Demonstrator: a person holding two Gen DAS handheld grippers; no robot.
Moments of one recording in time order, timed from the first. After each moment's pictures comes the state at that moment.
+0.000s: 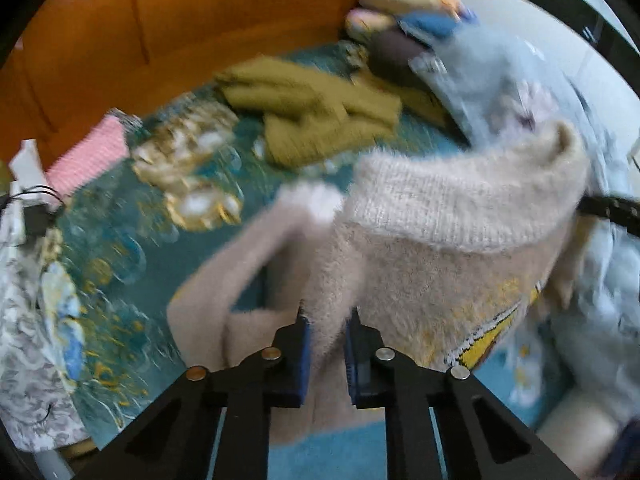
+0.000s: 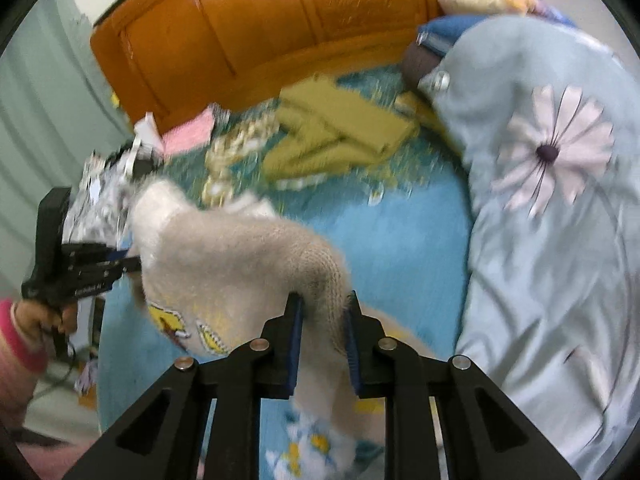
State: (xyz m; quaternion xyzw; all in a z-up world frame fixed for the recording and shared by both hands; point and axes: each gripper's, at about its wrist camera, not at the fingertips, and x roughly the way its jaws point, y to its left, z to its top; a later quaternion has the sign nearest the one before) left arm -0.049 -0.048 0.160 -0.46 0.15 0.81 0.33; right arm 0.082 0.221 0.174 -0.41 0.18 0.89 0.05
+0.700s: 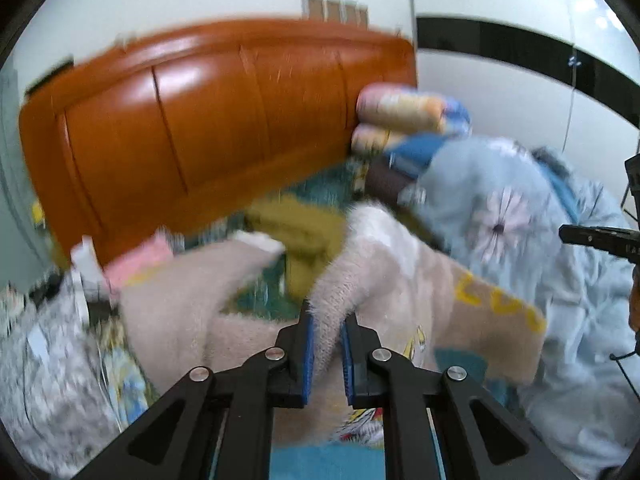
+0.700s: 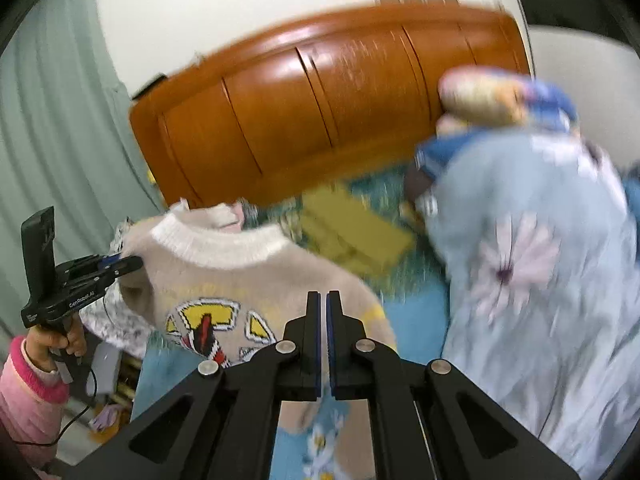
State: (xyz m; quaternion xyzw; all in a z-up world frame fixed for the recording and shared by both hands) left arm -0.014 -0.050 0.272 -0.34 0.15 0.87 0.32; right arm 0.121 0.240 0.254 -0.33 0.19 0.92 0.03
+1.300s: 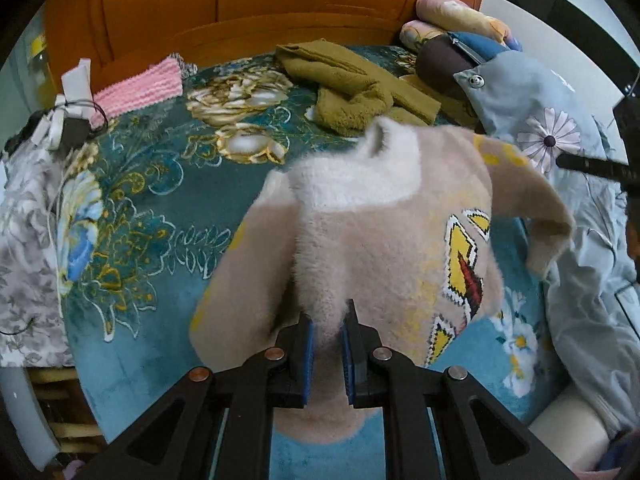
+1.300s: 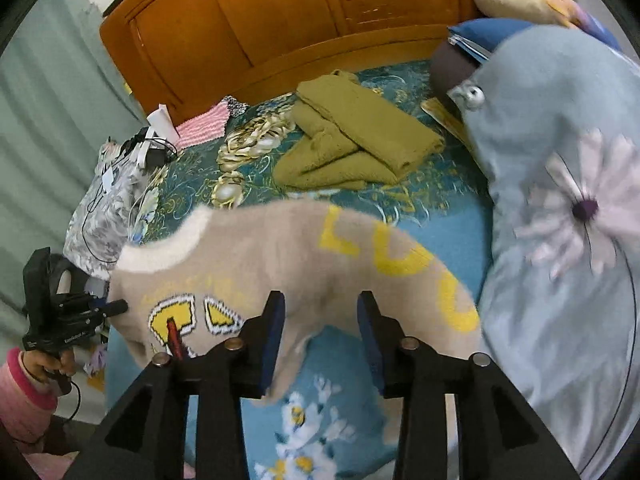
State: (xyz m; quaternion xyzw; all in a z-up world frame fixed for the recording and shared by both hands) left arm -0.012 -0.110 0.128 -0.51 0.08 0.81 0.28; right arm 0.021 0.245 0.171 -0.47 0.15 0.87 -0.02
